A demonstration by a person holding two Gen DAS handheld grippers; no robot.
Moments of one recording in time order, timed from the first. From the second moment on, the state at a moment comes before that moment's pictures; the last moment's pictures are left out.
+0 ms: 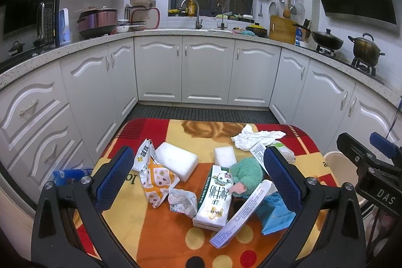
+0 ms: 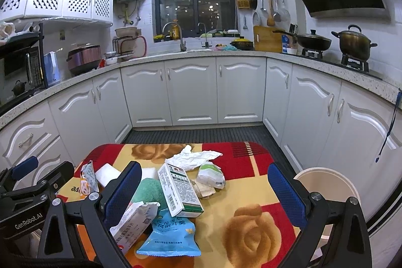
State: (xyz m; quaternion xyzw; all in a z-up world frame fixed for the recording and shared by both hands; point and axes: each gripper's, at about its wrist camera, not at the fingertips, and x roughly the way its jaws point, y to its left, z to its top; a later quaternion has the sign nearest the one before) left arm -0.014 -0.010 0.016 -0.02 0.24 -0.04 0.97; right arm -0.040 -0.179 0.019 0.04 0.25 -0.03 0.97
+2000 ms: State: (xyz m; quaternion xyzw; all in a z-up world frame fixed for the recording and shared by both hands) left arm -0.015 -0.009 0.002 -0.02 0.25 -0.04 0.97; right arm -0.040 -0.184 0.013 0.03 0.26 -0.03 0.96
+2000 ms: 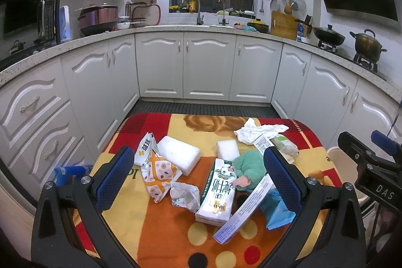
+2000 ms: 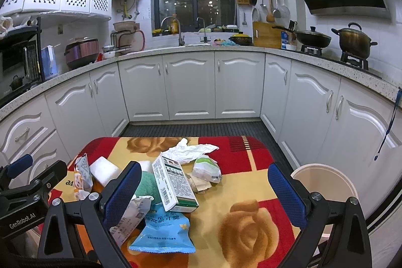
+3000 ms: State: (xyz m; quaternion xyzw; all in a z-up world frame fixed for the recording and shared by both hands) left arm -0.004 -0.001 -0.016 -0.02 0.29 -0.03 0.96; right arm -0.028 -0.192 -0.007 0.04 0.31 -0.03 0.95
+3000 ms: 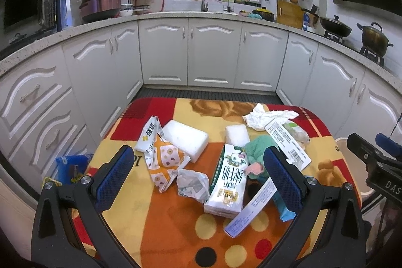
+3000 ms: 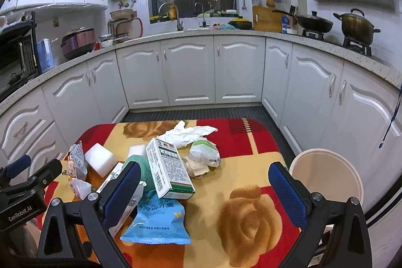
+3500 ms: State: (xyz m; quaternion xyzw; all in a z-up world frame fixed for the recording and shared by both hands) left arm -0.008 -0.019 -0.045 0.01 0.36 -0.16 0.92; right arm -0.020 -0.201 -0.034 0.06 0.37 0.02 0.93
